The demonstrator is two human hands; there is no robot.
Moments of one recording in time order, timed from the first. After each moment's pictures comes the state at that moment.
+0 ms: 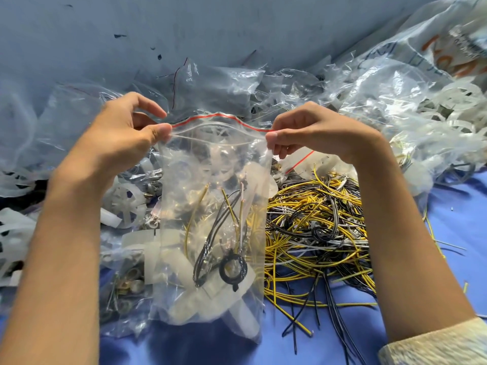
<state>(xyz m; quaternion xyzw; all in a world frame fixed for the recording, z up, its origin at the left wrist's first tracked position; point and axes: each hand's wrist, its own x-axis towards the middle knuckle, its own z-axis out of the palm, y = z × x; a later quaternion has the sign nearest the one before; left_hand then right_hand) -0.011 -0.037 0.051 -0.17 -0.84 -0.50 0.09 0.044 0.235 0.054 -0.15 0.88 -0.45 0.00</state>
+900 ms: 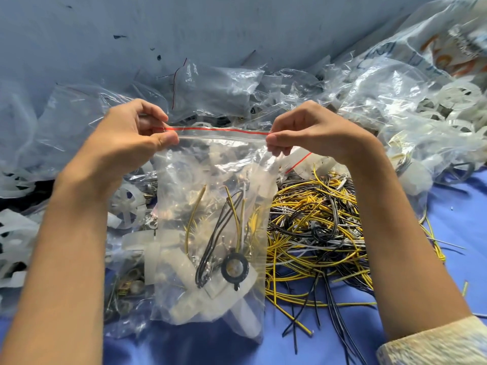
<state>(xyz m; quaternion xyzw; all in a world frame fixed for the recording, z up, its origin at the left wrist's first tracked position) -0.012 -0.034 0.047 -0.19 -0.81 -0.55 0.06 0.043 0.233 0.052 -0.18 0.88 -0.44 -0.03</state>
